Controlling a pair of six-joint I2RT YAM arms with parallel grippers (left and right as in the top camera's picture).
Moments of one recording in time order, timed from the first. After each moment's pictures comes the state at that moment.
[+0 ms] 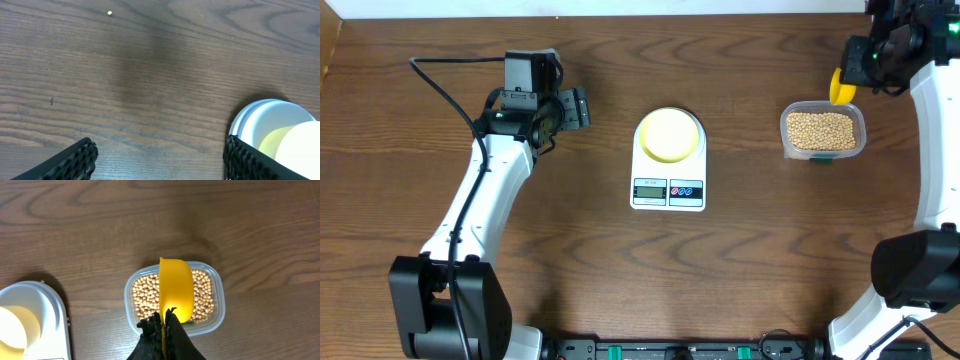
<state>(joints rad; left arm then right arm) -0.10 1.64 1.26 -0.50 0.04 -0.21 -0.08 1.88 2.01 -1.20 -0.04 0.06</state>
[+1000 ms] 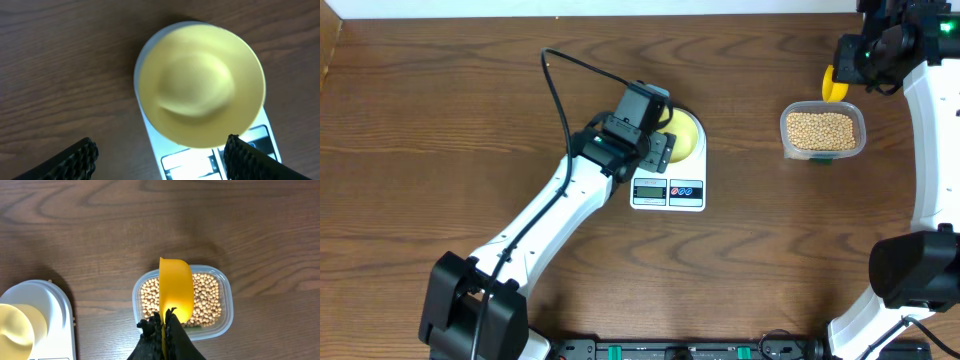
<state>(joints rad) -0.54 1.64 1.26 -0.60 -0.12 -0.11 -0.06 1.88 2.01 -1.19 -0.04 0.06</state>
